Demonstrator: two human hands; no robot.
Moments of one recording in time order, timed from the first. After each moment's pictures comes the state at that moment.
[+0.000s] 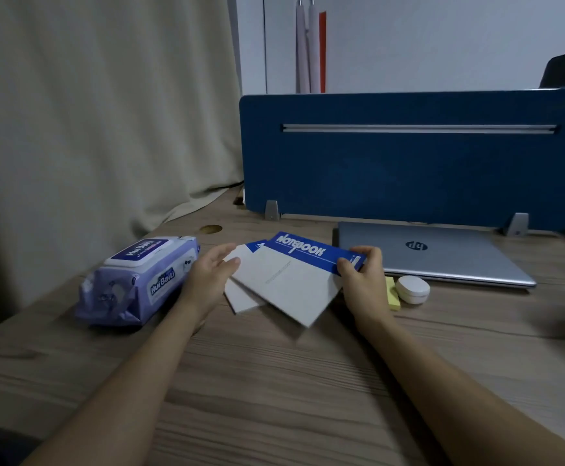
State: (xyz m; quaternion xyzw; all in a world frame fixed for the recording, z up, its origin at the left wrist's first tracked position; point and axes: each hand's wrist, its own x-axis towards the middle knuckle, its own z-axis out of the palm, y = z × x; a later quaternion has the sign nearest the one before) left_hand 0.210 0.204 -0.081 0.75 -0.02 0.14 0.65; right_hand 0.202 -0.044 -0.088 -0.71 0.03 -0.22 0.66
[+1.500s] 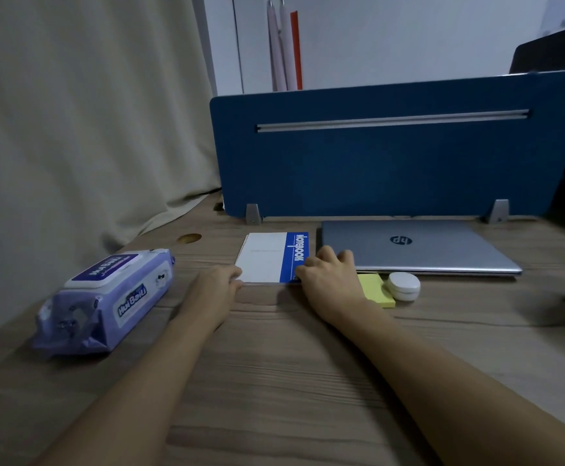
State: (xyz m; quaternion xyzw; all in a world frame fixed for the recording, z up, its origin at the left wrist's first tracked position) left_hand 0.246 0.178 -0.092 0.95 -0.07 0.18 0.23; right_hand 0.221 -0.039 -0.078 -0.96 -0.16 -0.21 -0.03
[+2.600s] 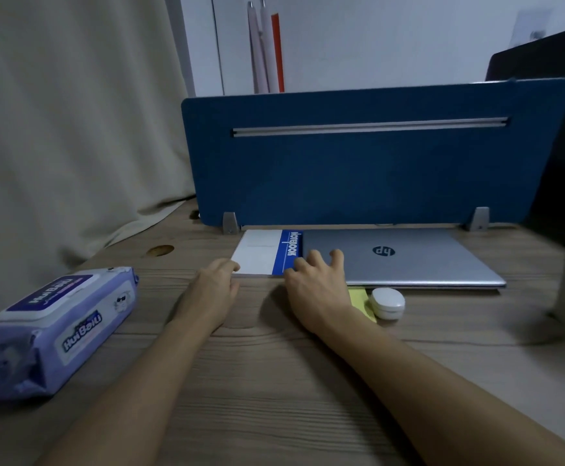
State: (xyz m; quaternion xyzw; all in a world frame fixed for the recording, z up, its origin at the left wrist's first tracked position) left_hand 0.279 0.137 -0.088 0.95 -0.11 0.21 0.20; right_hand 0.240 -0.052 -0.075 -0.96 -0.11 -0.24 -0.06
